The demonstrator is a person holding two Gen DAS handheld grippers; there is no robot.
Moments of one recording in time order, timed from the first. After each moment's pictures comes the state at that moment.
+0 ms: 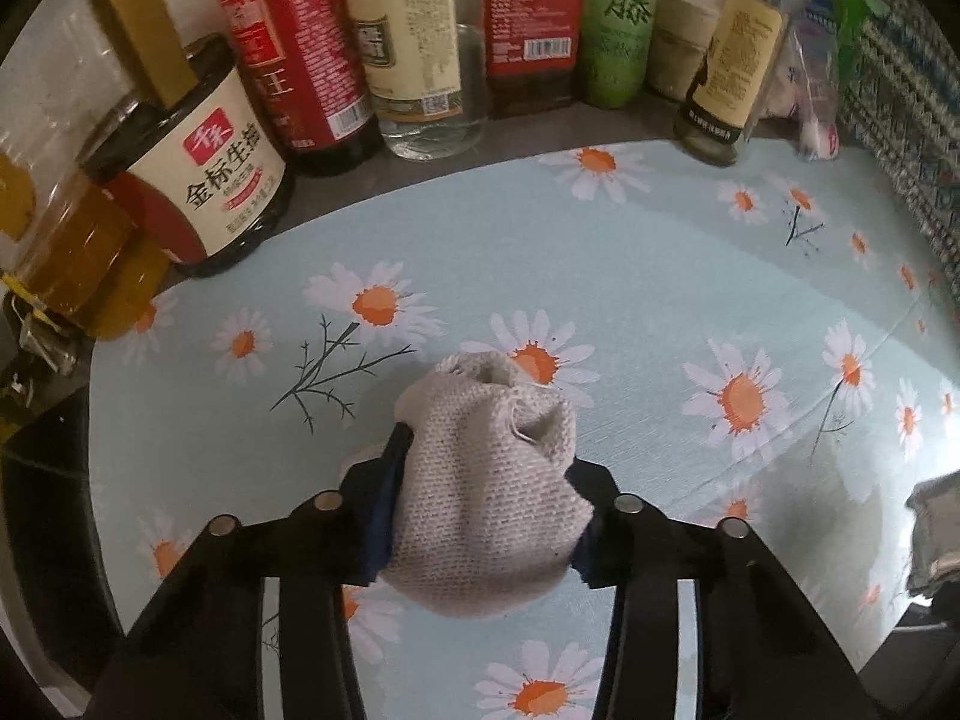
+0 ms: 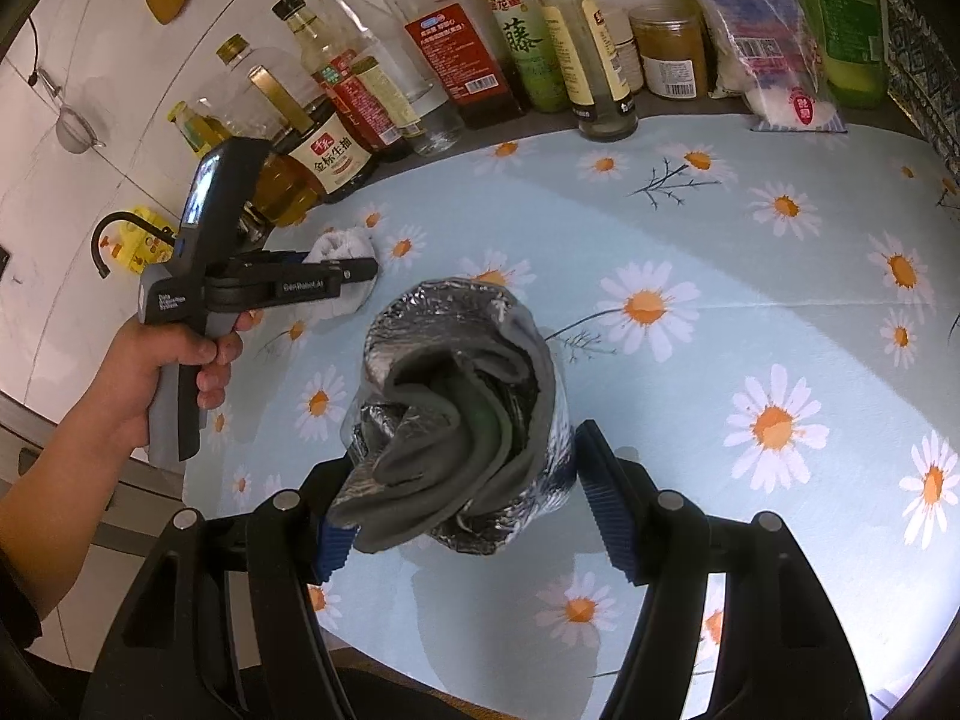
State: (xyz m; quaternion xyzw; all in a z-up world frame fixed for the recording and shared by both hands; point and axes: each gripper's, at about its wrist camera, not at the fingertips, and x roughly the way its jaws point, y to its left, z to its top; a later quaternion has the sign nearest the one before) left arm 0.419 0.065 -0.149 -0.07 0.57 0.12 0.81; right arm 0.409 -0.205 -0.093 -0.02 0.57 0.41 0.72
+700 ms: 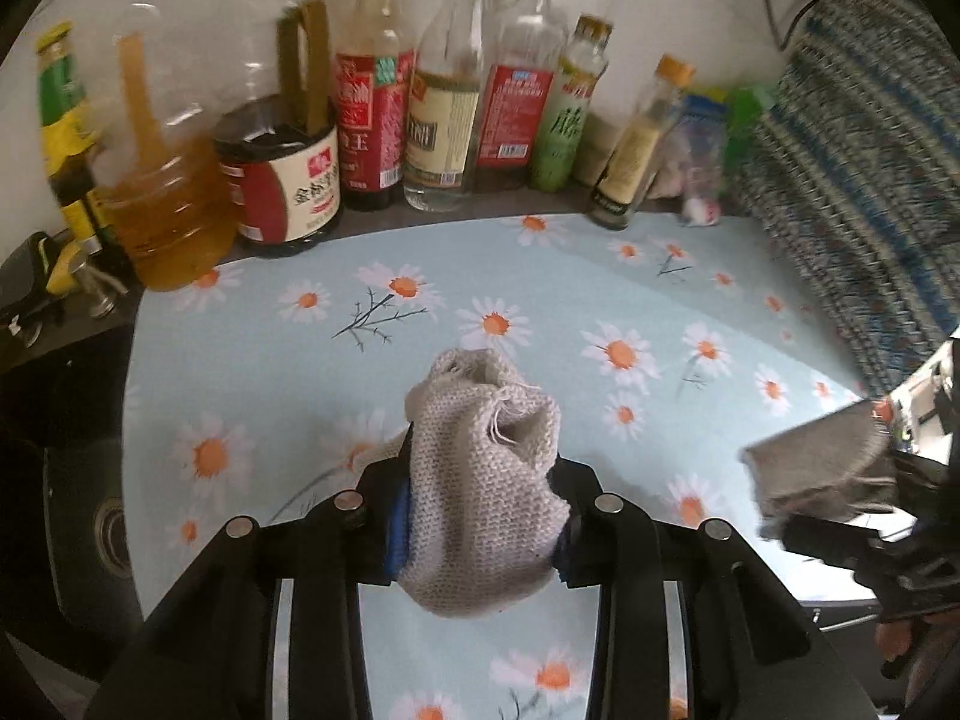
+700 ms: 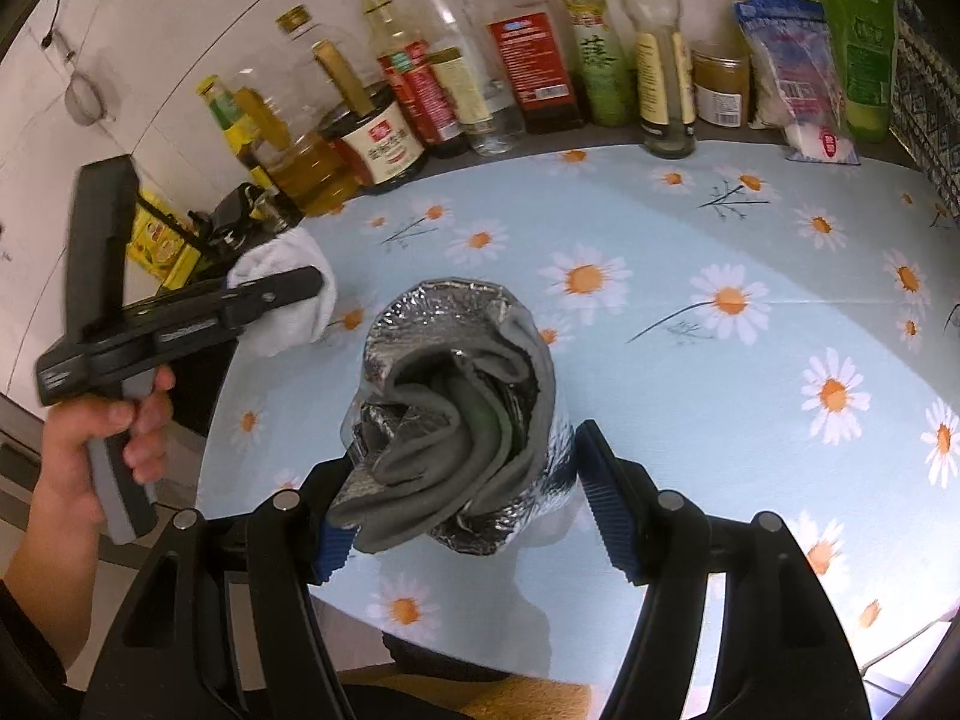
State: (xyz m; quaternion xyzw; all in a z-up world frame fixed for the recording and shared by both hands) left arm 0.289 0.069 -0.070 -0.13 0.47 0.05 0.87; right arm 0.336 -0.147 -0.062 -0.05 0.54 0.40 0.74
